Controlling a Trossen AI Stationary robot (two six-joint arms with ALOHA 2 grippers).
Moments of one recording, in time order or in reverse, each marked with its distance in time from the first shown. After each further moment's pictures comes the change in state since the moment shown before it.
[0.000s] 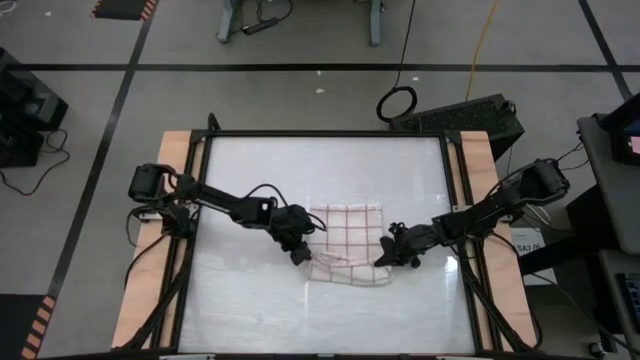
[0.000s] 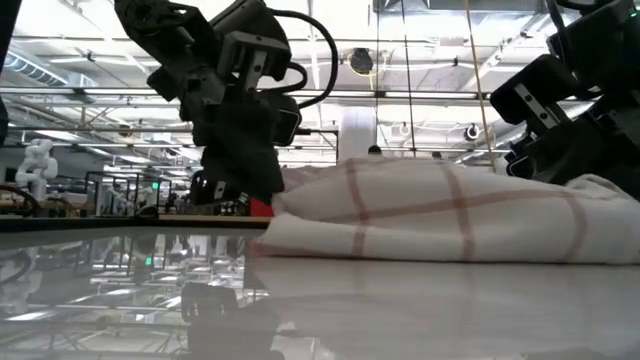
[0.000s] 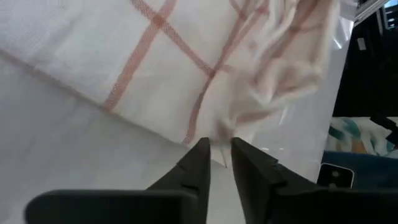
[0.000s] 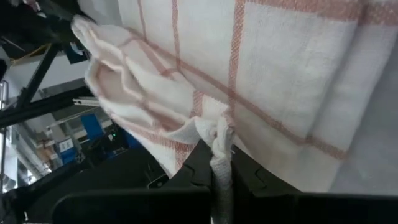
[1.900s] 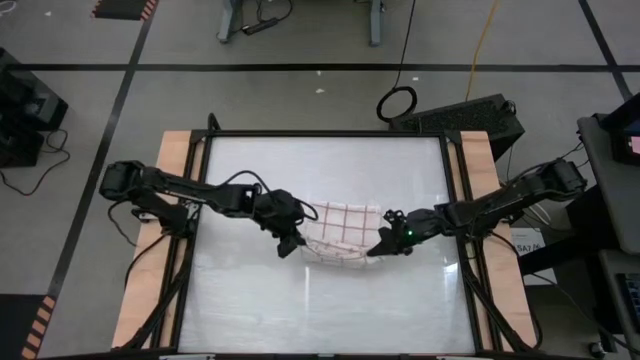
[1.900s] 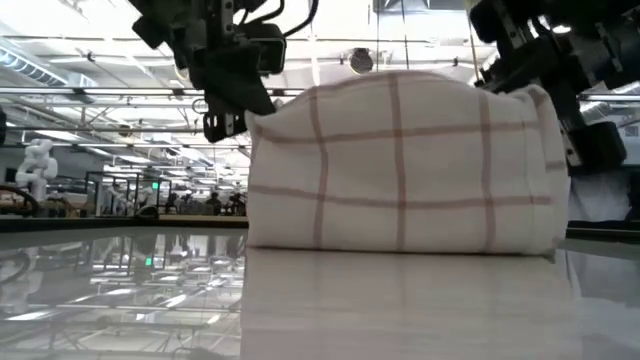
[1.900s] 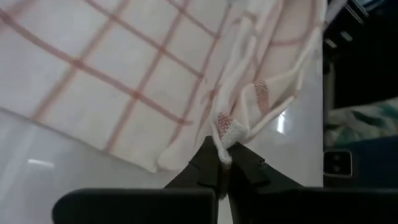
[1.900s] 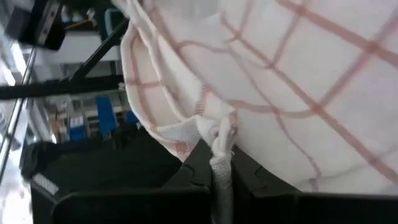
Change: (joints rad) left arm 0.020 -0.241 0.042 -0.223 -0.108 0.288; right arm -0.081 -0.224 0.193 -0.310 -0.034 -0.223
